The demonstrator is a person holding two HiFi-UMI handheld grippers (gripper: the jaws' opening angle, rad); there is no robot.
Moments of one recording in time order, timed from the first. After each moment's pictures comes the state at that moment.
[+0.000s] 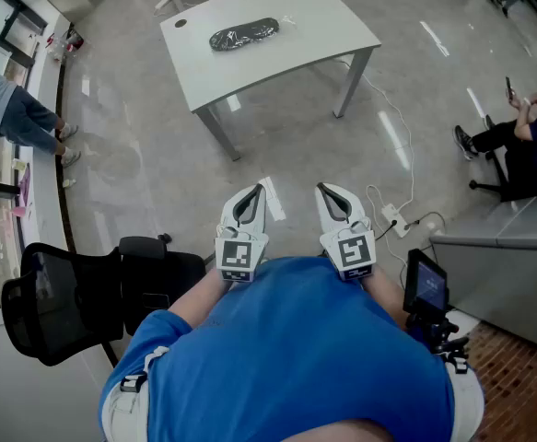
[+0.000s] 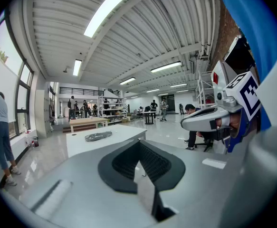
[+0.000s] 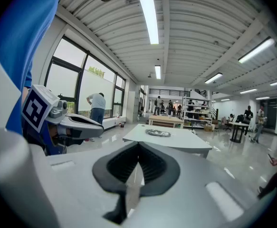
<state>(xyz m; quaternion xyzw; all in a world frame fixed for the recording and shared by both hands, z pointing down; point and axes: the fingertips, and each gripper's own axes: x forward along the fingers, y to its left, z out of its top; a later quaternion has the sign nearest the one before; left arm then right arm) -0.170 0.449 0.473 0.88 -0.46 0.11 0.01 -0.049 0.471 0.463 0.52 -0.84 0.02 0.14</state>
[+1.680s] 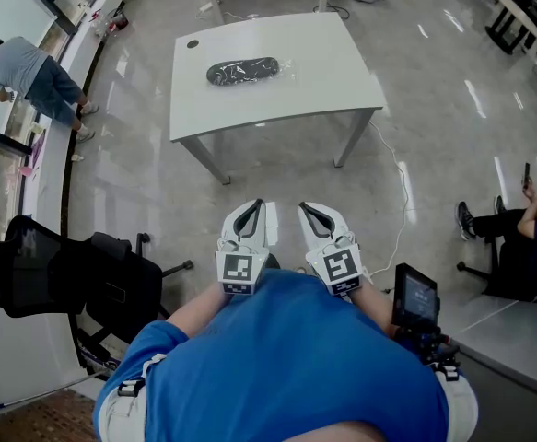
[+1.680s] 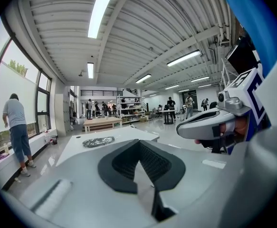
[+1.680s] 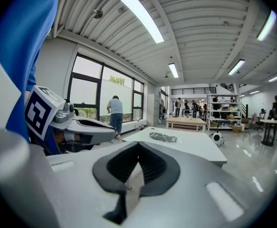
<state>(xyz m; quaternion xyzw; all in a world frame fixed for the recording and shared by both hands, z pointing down) 0.020 0.337 0.462 0.81 -0.57 0.12 0.02 0.108 0.341 0.458 0.37 -0.92 0.04 0.12</state>
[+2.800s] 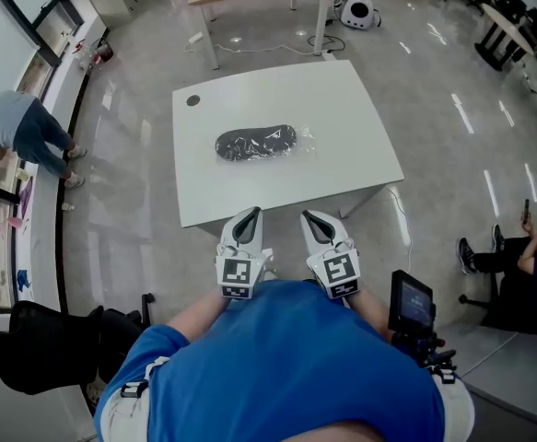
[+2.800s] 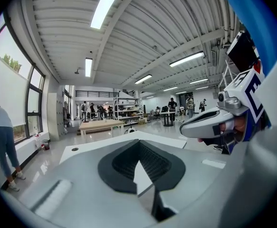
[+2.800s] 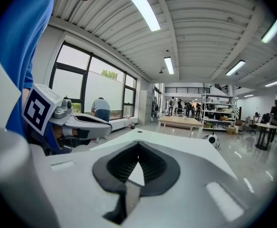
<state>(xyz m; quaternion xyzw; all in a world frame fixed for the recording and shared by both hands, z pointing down) -0.109 0.062 0.468 0.83 -0.54 0.11 0.01 -0.007 0.070 0.470 0.42 -0.90 0.03 0.15</state>
